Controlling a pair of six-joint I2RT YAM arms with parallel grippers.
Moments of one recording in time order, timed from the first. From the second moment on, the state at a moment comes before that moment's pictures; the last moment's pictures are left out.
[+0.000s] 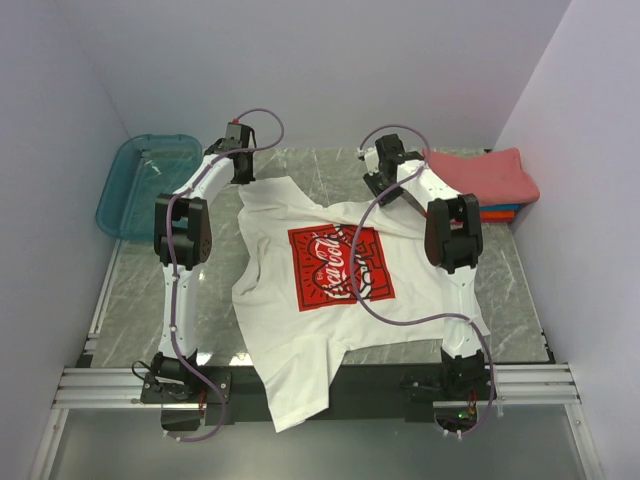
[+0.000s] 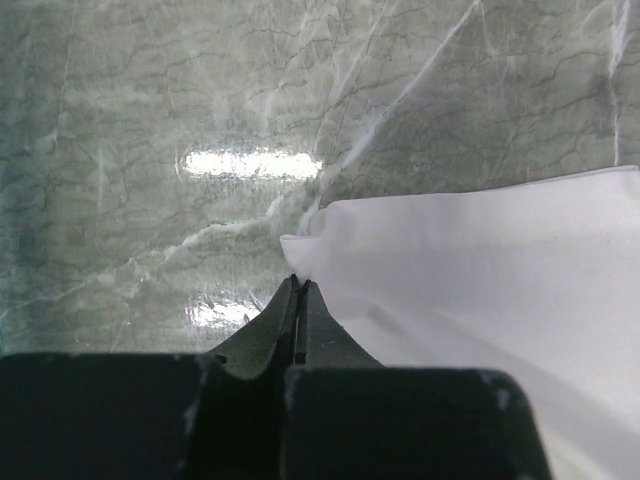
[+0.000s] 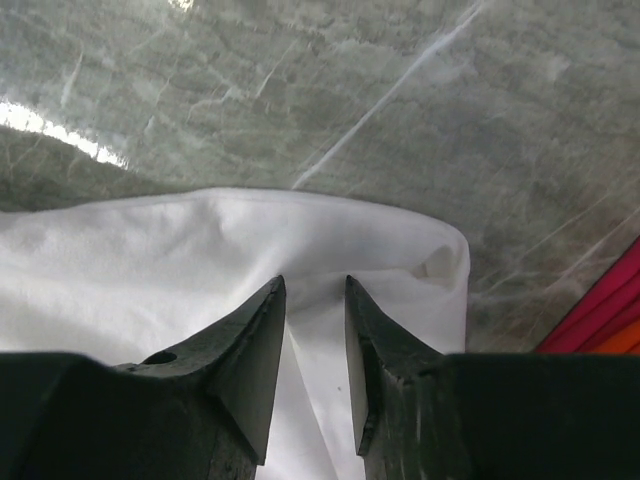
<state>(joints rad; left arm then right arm) -0.18 2.39 2.08 -0.58 -0.18 -0.15 0.24 2.32 1.95 -0.73 0.01 -0.34</state>
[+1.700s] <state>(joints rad) -0.13 2.32 2.09 -0.52 -0.17 -0.18 0.24 2.20 2.02 -0.75 0.15 -0.38</state>
